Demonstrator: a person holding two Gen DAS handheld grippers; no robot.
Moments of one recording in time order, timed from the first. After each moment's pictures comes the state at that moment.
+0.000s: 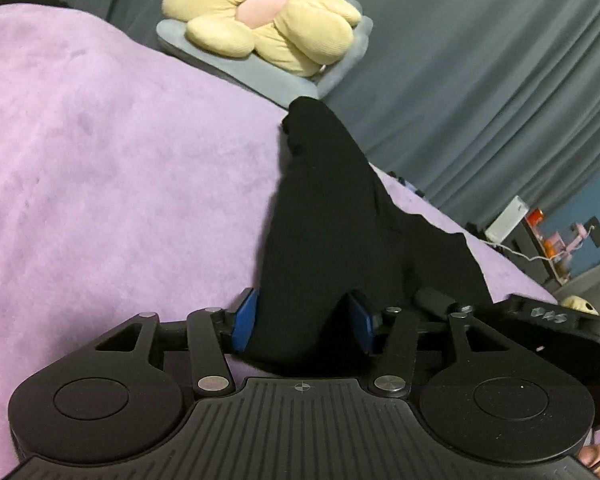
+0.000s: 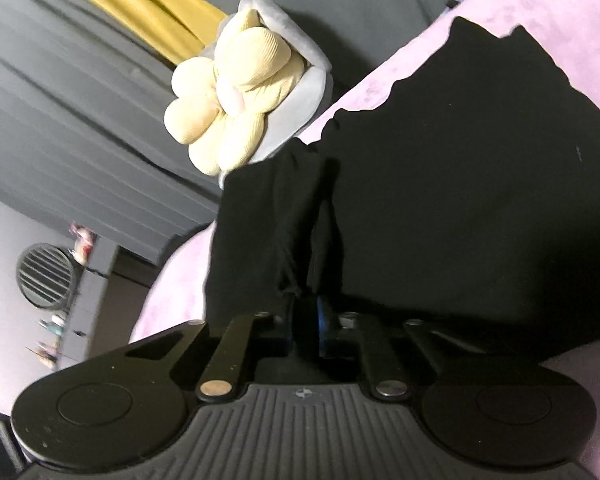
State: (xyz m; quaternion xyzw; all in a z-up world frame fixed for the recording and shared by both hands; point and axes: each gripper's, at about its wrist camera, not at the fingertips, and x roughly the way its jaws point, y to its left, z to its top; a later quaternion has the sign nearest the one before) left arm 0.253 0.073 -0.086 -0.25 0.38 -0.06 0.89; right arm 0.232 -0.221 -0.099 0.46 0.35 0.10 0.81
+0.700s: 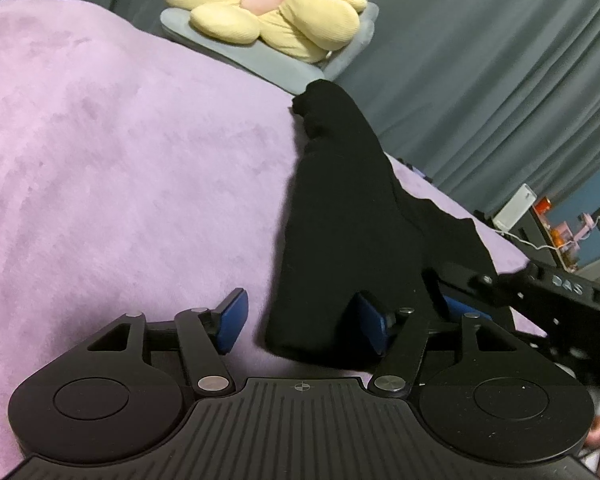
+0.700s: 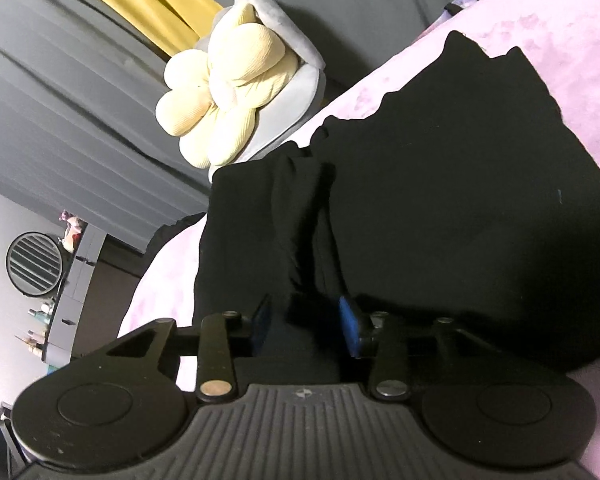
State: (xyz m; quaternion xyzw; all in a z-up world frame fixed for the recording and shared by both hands) left arm 0.250 0.075 -0.094 -0.25 0.40 -0.06 0.88; right arm 0.253 -0.225 -0.093 0.39 0.39 0.08 0.83
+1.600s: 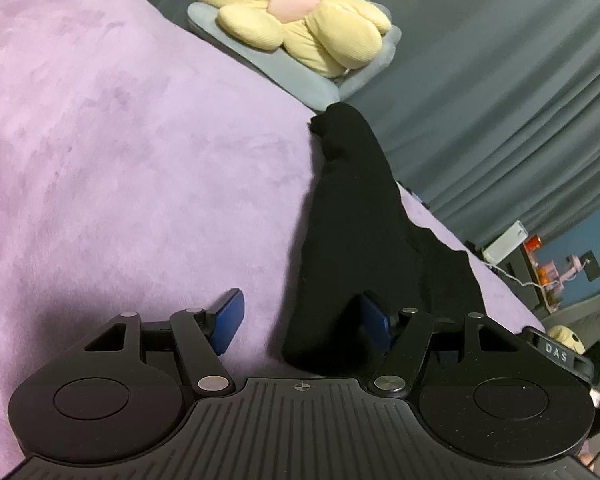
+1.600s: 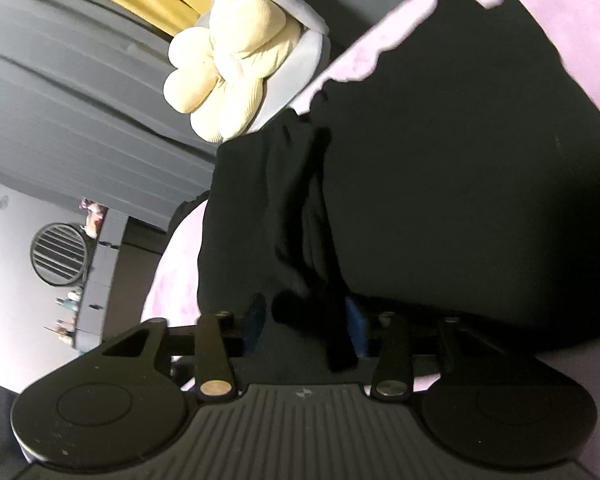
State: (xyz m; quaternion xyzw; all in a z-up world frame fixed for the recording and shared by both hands) left arm 0.245 0.098 -0.096 -0.31 0.38 -0.05 0.87; right arm 0.240 -0.235 -0.117 0.45 0.42 0.14 0.78
